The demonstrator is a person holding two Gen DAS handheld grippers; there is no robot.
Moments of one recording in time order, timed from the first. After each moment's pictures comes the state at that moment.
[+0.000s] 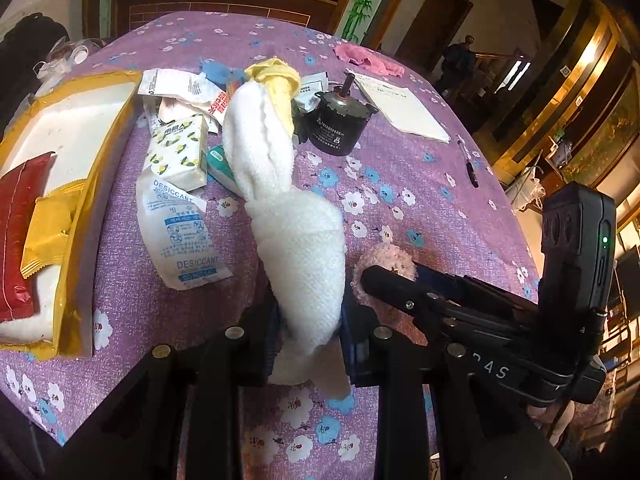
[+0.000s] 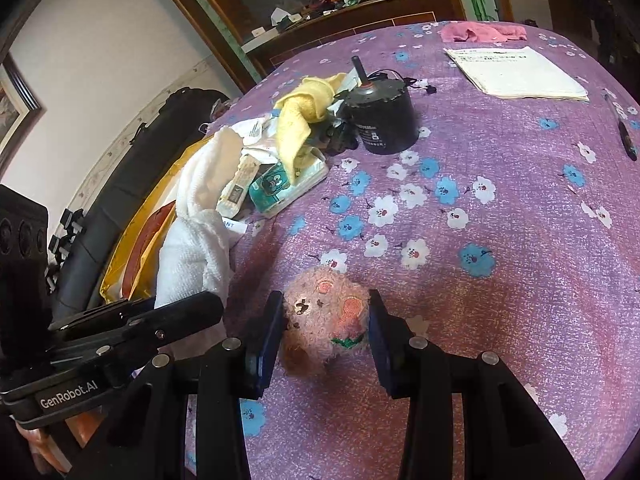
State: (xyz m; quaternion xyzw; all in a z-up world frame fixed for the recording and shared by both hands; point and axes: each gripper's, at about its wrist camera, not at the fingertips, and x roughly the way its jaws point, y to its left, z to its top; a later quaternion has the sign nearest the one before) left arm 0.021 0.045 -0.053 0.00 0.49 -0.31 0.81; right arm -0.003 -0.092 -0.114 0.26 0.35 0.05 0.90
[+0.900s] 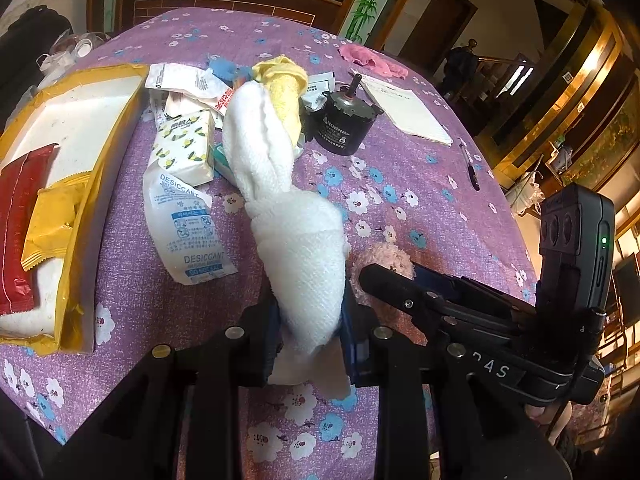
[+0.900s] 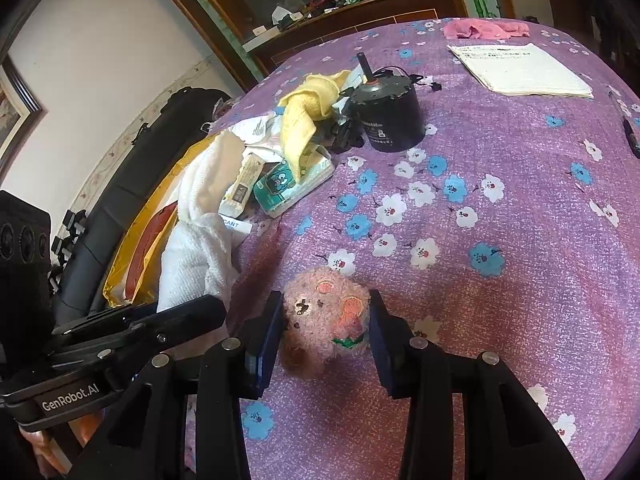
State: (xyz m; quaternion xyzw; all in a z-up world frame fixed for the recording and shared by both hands) left arm 0.023 0.051 -0.055 -0.01 0.50 -0.31 0.81; right arm -0.066 -0.127 -0.102 0.26 0.37 0.06 0.89
